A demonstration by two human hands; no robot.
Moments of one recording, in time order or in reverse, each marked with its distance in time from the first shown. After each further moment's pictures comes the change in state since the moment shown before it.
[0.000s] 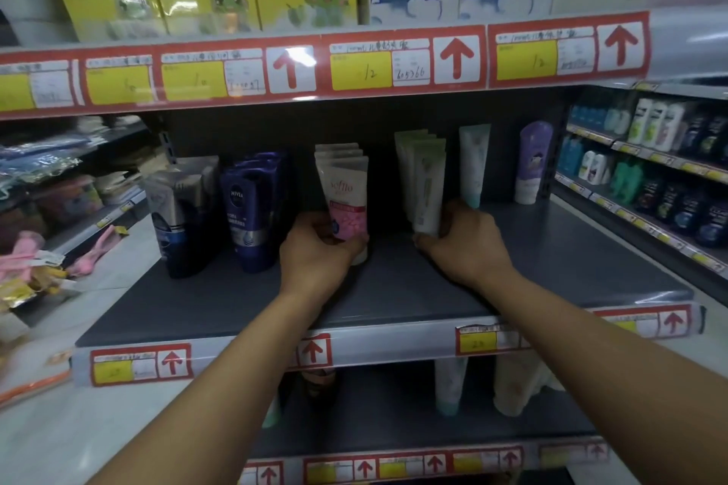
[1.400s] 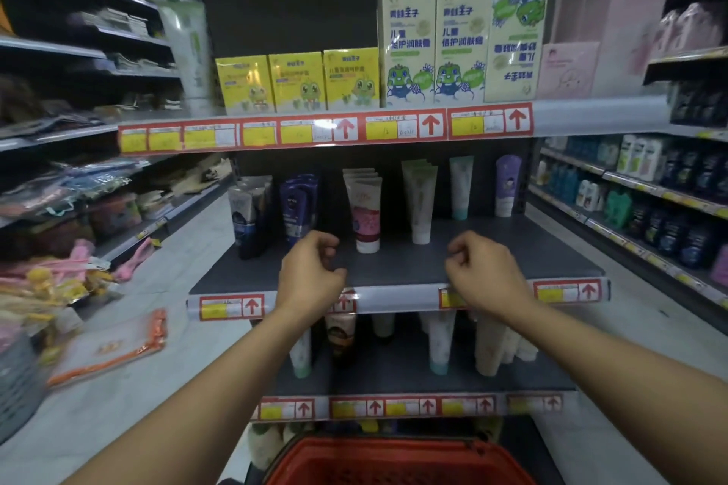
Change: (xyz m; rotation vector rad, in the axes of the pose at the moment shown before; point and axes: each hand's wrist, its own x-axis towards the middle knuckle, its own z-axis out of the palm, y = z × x) left_hand -0.106 0.026 -0.095 0.219 -0.023 0.177; right_hand -0.127 -0.039 -0.095 0.005 -0.039 -0.068
